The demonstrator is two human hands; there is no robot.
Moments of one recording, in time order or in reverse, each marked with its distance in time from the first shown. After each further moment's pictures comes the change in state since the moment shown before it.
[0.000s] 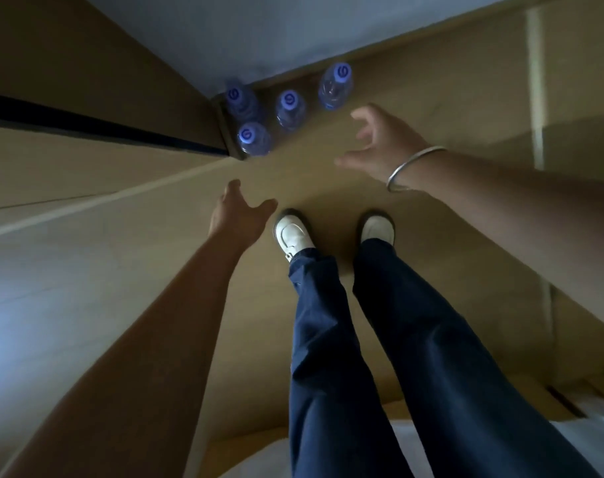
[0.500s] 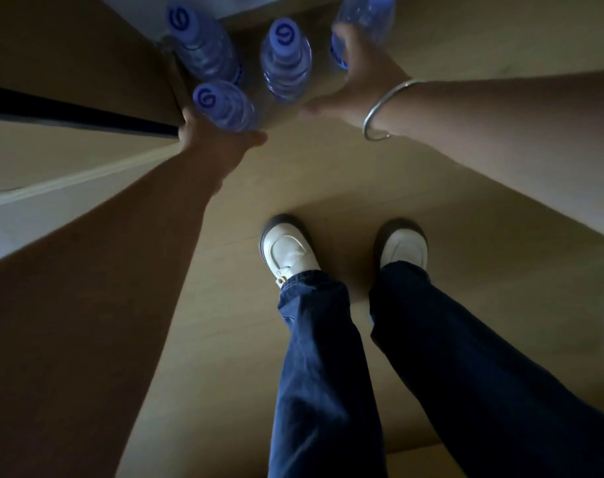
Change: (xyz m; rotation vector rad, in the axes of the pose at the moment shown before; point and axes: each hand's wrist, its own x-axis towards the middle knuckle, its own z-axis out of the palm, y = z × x) left_hand 0.191 -0.004 0.059 -0.210 0.100 -0.053; right_hand 0.181 0.055 0.093 0.014 0.033 -0.116
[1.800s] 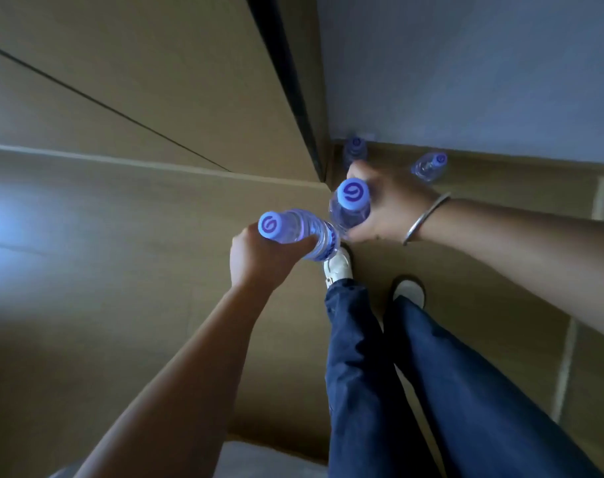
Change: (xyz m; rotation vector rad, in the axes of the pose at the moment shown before) left_hand -0.355 -0.020 -0.195 -0.120 0.386 -0.014; right_hand -0.269 -0.243 -0.092 -0.447 -0.308 -0.572
